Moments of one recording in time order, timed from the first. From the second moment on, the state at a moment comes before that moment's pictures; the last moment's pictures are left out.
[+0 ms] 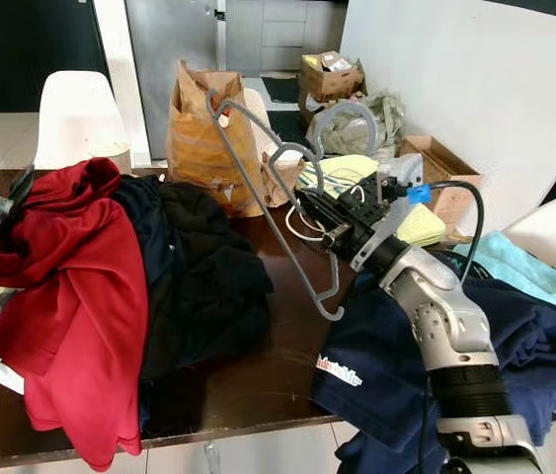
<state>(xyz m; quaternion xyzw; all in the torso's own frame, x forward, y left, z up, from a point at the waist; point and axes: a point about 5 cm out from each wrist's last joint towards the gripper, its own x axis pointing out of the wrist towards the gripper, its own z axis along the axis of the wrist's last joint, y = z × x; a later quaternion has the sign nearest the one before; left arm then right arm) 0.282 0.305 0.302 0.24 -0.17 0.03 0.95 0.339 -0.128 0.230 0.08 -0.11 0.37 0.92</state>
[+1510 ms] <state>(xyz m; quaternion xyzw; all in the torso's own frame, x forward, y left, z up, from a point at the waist) 0.308 0.297 0.274 0.22 -0.16 -0.01 0.96 0.314 -0.146 0.233 0.06 -0.08 0.36 0.93</state>
